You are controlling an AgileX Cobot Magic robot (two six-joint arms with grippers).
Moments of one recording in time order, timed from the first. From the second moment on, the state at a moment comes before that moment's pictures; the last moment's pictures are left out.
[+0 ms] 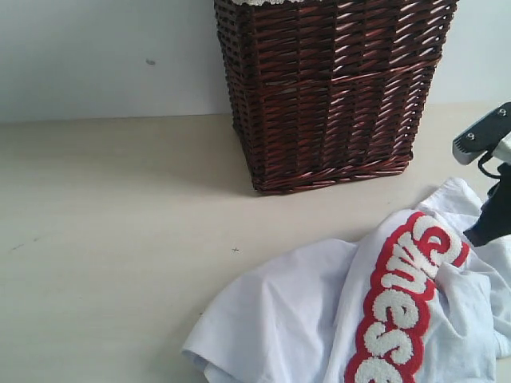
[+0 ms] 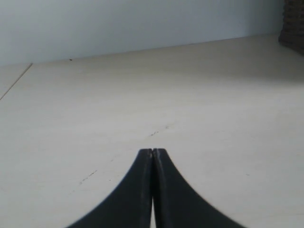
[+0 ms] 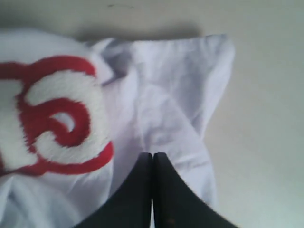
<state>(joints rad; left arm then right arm) 0.15 0.01 0.00 -0.29 0.37 0.42 0.00 1.55 -0.74 -0.08 0.32 -0.50</state>
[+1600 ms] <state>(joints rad) 0.15 0.01 0.00 -0.29 0.37 0.42 -0.24 1.51 -0.74 0.10 0.63 -1.27</state>
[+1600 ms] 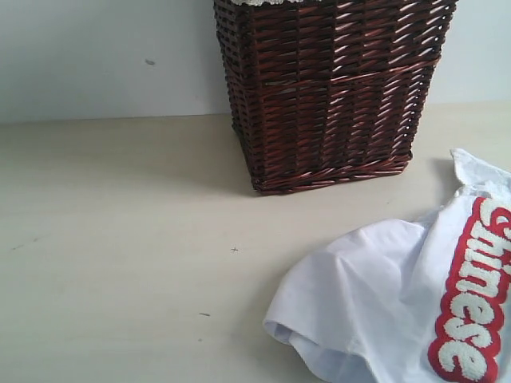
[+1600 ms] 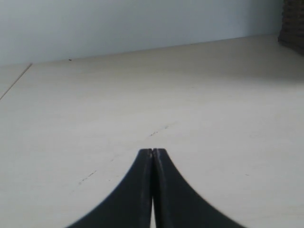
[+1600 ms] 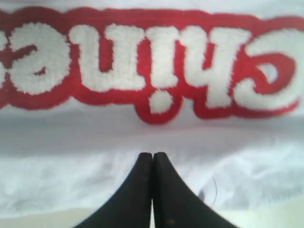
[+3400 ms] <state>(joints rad) 0.15 0.01 0.00 -0.29 0.37 0.42 -0.55 1.63 -0.67 -0.05 0.16 -0.86</state>
